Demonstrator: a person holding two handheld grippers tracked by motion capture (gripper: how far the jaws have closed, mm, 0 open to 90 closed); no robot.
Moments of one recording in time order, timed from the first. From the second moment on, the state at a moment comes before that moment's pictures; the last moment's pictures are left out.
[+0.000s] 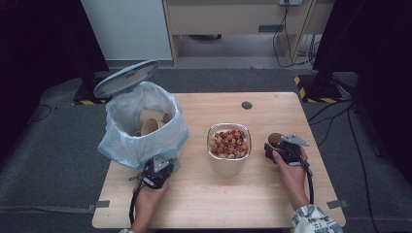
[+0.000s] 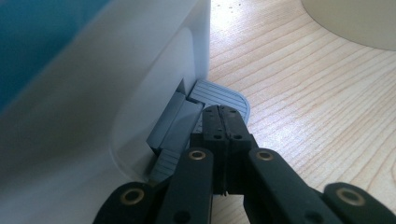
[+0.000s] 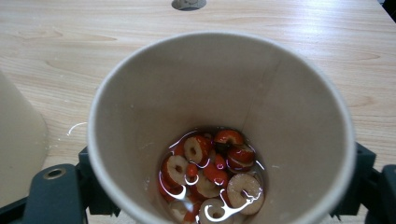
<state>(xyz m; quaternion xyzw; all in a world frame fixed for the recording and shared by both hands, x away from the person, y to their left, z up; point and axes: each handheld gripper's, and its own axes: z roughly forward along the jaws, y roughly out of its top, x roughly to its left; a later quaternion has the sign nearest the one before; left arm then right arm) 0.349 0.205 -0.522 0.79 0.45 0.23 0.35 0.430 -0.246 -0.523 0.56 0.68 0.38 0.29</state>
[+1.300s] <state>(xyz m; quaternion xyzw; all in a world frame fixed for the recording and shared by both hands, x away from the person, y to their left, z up) 0.349 0.205 -0.522 0.79 0.45 0.23 0.35 0.431 -0.277 -0.463 0.50 0.71 0.40 0.29</state>
